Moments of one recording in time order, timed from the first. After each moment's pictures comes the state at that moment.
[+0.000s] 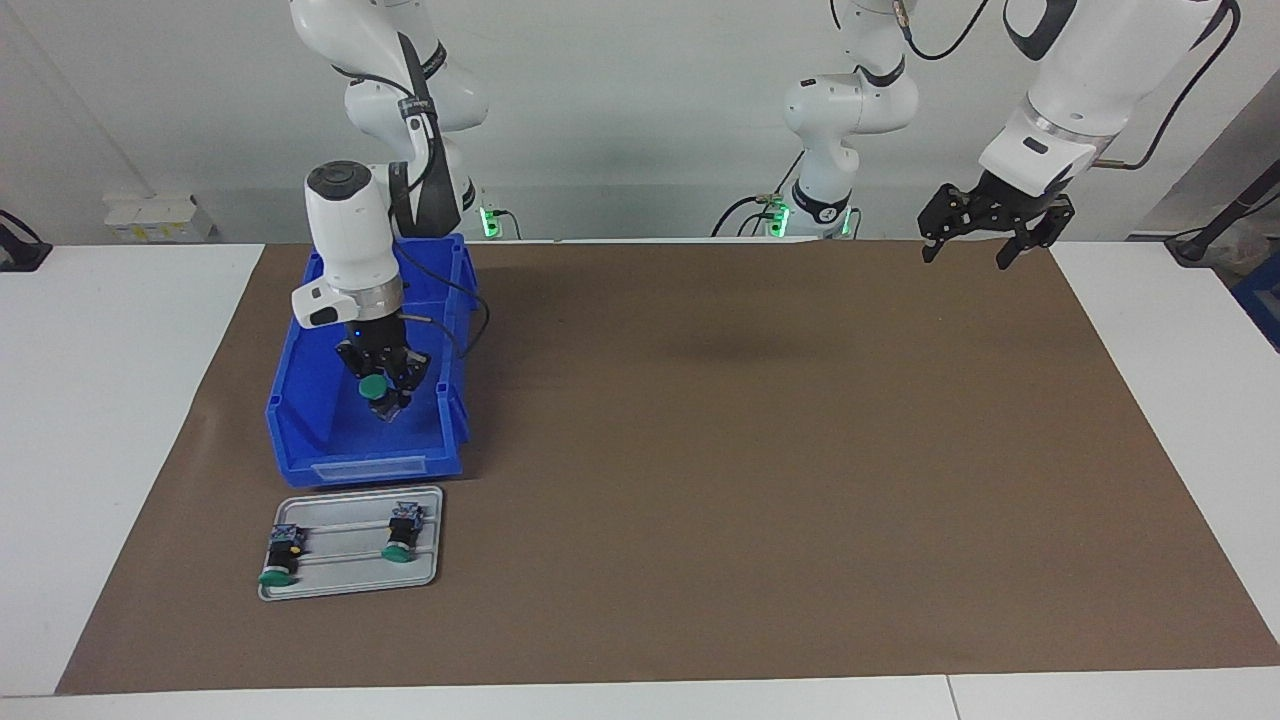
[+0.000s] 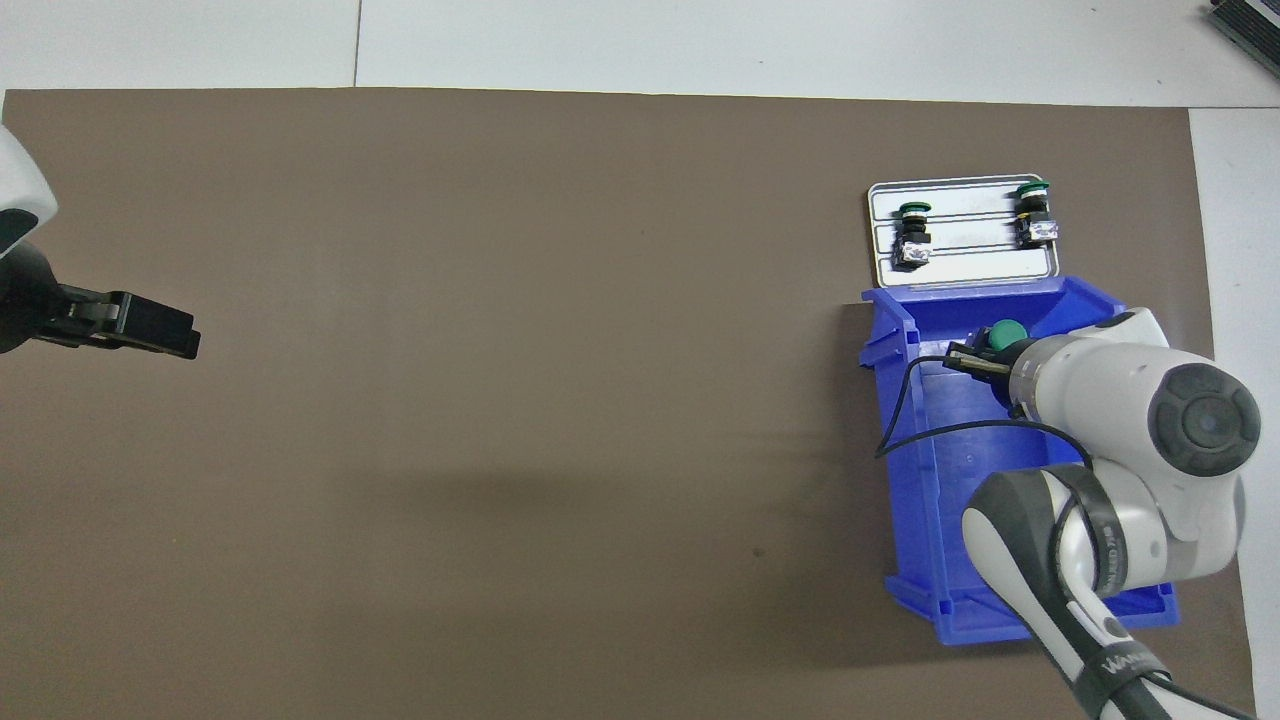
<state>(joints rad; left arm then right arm) -0.01 -0.02 -0.10 -1.57 -0.04 1.51 0.06 0.10 0.01 -0.06 -2.39 -0.16 2.68 0.47</state>
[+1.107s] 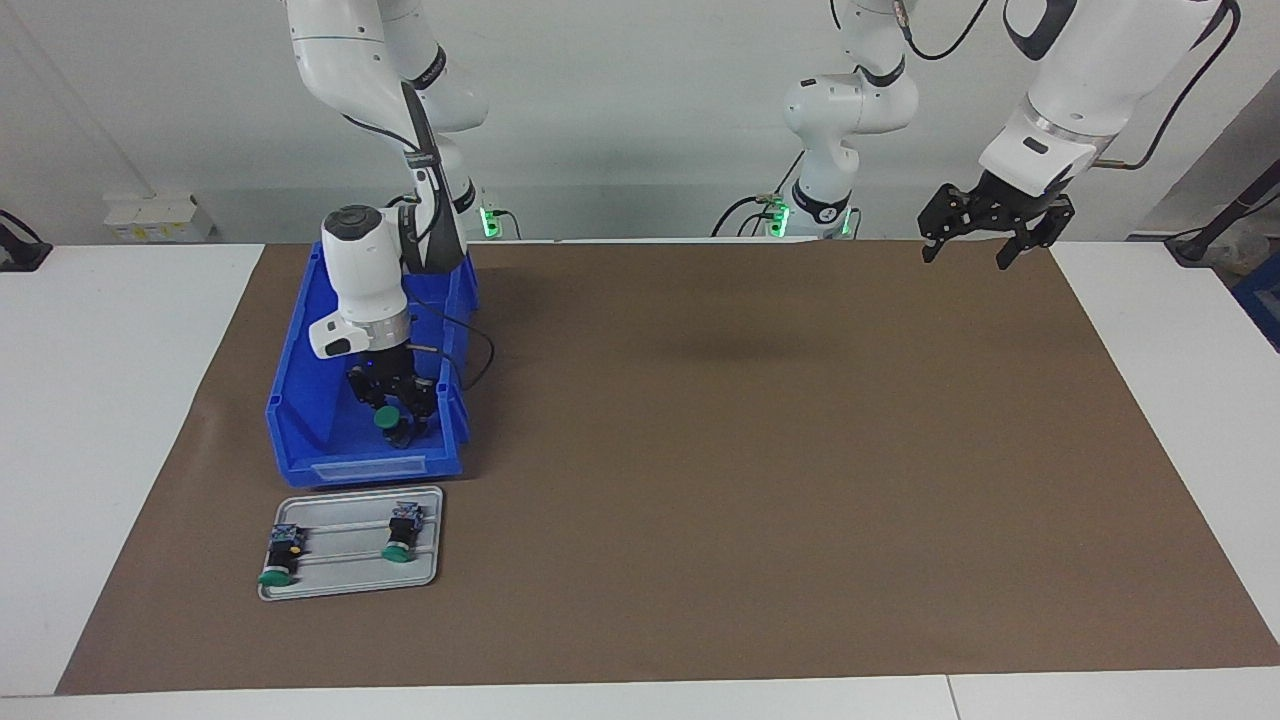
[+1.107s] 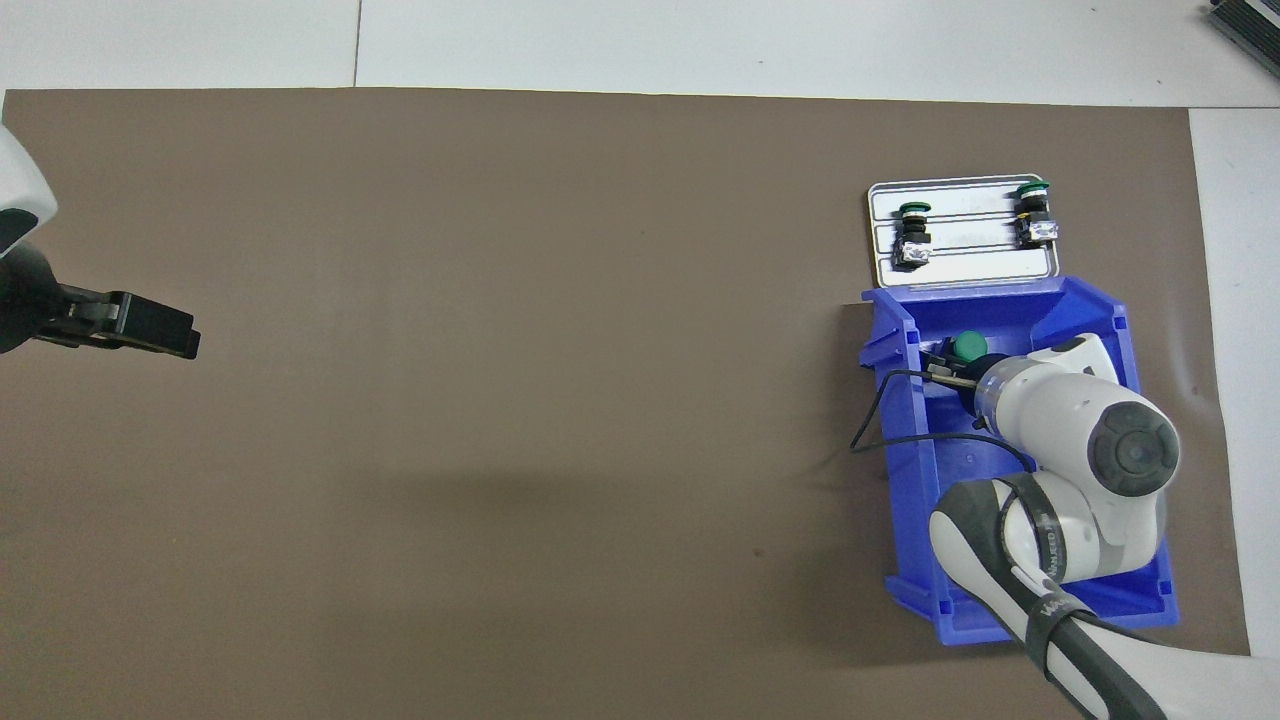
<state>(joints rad) -0.01 -0.02 -0.10 -1.57 -0.04 1.51 0.06 0.09 0.10 -0.06 -2.44 -0.16 2.87 0.47</state>
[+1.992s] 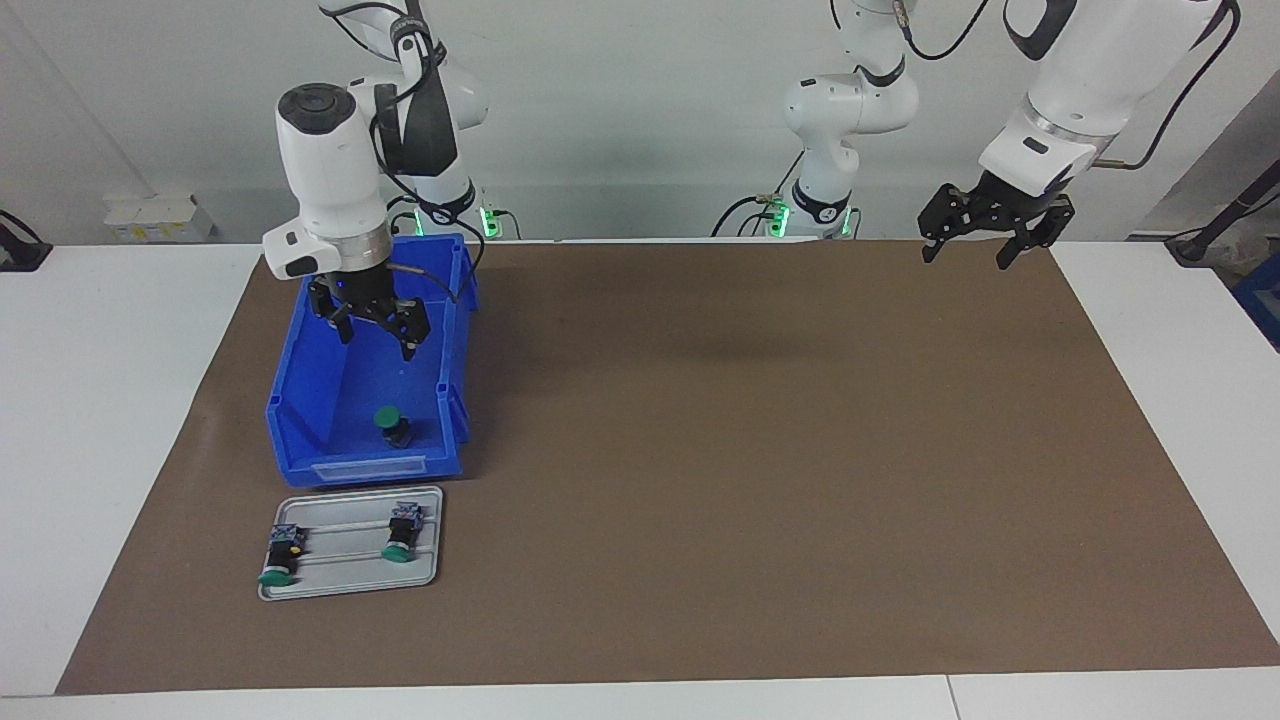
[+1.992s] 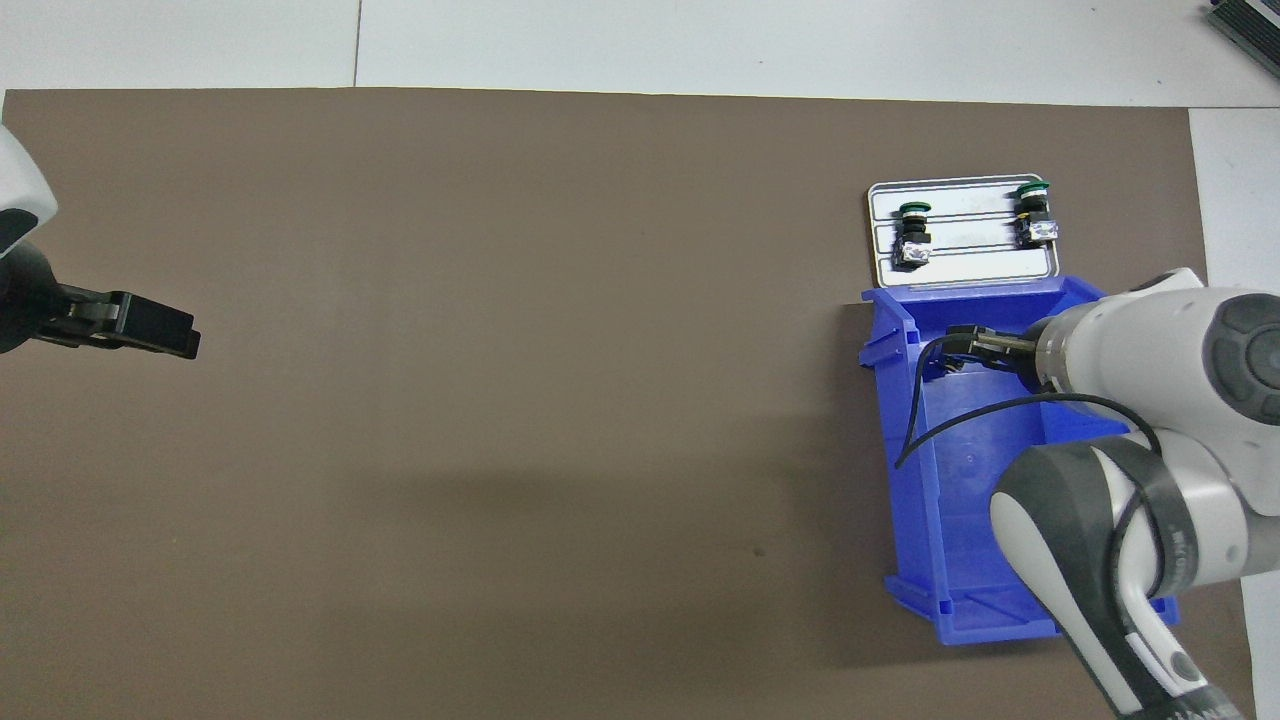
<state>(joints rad) -0.01 -0.02 -0.10 -1.57 -0.04 1.51 0.06 0.13 -0.11 -0.02 -2.05 -0.16 2.03 0.45</state>
